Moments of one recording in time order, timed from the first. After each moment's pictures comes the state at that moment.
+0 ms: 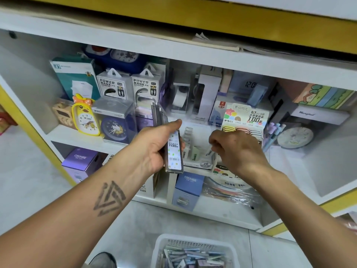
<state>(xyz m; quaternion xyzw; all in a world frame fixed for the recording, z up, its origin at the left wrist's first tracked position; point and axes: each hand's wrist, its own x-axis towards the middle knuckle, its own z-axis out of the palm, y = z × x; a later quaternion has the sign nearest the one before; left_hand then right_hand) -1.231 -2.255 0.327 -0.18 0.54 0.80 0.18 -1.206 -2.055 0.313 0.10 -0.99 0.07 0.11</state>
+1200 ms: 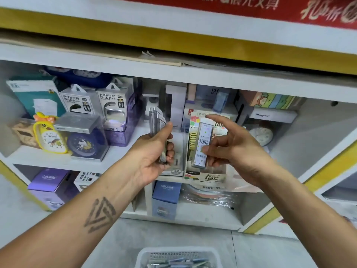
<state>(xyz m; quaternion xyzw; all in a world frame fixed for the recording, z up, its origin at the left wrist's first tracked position) -1.228 -2.197 0.328 -0.12 0.53 0.81 0.22 -1.169 -2.003 0.352 0.01 -0.75 0.66 -0.01</state>
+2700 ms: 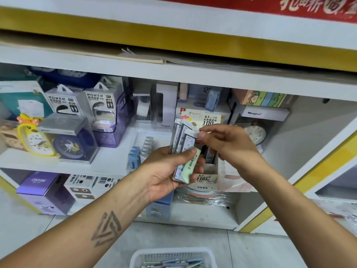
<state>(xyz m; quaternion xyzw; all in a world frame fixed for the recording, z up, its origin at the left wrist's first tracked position) -1.199 -2.166 0.314 0.00 0.50 0.79 0.35 -1.186 -1.980 0.337 -0.04 -0.83 0.54 0.09</state>
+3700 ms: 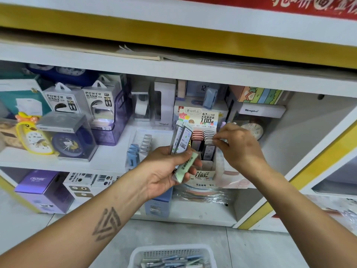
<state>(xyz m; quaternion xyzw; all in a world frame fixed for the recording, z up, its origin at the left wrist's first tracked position) -1.200 -2.164 0.306 0.01 0.53 0.77 0.35 -1.190 -1.949 0.316 0.01 -0.97 0.16 0.20</state>
